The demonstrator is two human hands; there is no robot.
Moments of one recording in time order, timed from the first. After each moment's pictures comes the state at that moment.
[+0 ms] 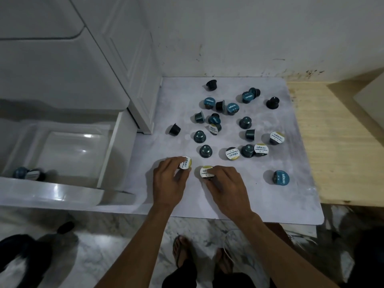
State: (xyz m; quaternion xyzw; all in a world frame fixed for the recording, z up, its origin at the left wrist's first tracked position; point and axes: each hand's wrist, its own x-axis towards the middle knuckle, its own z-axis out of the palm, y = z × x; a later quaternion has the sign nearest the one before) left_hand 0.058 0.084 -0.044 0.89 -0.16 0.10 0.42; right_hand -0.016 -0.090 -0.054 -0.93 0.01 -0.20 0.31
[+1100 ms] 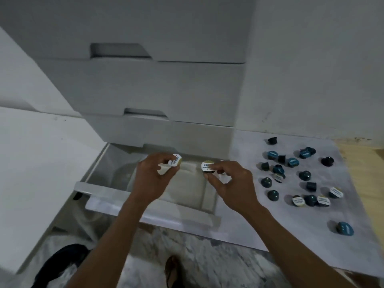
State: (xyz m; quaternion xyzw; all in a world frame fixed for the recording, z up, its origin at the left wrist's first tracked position) left_hand 0.132 0.327 0.198 0.89 -0.12 0.13 0.41; right_hand 0.087 0.105 0.163 -0.84 -0.07 -0.24 0.48
